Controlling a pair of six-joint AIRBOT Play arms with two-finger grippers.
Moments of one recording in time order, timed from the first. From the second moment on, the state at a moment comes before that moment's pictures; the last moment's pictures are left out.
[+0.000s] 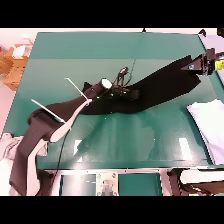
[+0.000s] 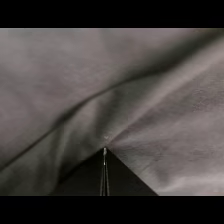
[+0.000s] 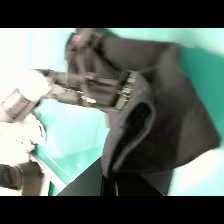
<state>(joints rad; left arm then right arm) -0.64 -2.12 1.78 0.44 -0.71 -1.17 -0.42 -1.53 1.73 -0.62 1.78 1.30</state>
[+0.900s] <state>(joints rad) -0.18 -1.92 2.04 0.65 -1.36 -1.29 0.00 -1.53 1.66 -0.60 1.45 1.39</state>
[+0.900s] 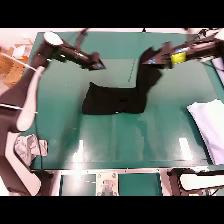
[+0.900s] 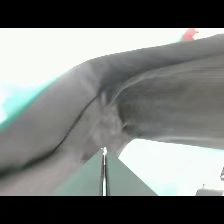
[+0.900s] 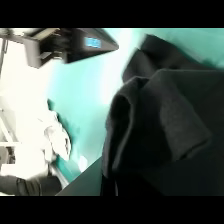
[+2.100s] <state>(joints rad) 0.04 -1.81 2.04 0.76 -1.58 -1.25 -0.05 -1.70 1.36 -0.73 1.12 1.41</state>
